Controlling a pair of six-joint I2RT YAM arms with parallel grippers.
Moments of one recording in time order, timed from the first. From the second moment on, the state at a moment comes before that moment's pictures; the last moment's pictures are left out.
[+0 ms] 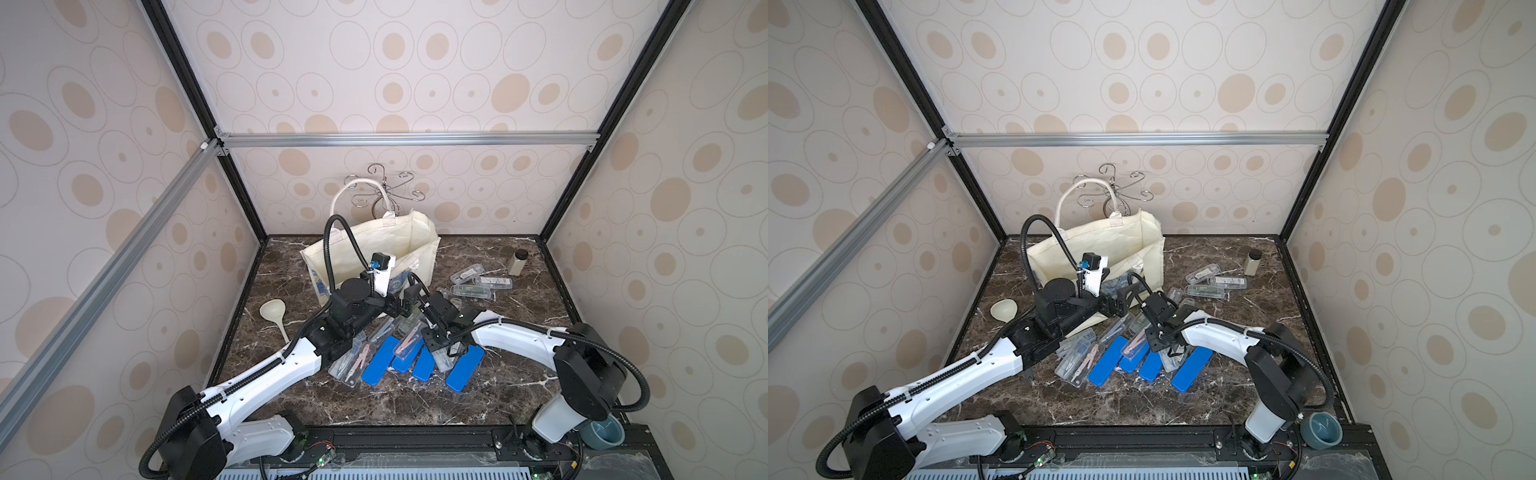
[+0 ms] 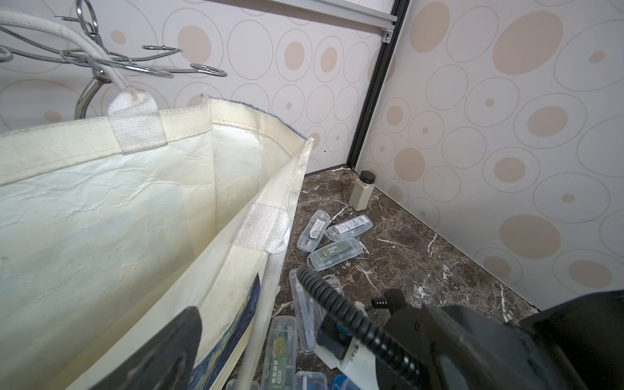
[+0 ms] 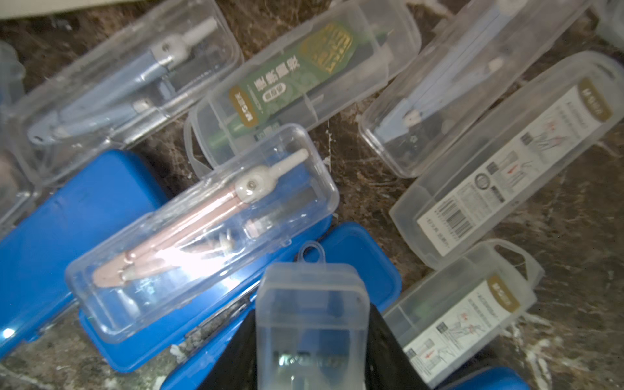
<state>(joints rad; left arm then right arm) -0.76 1.18 0.89 0.14 -0.07 -0.20 0.76 1.60 1.02 -0.59 0.12 0.37</state>
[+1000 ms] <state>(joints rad) -0.87 1.48 1.08 0.14 0.14 -0.16 0.39 1.30 1.26 -0.56 0.01 0.38</state>
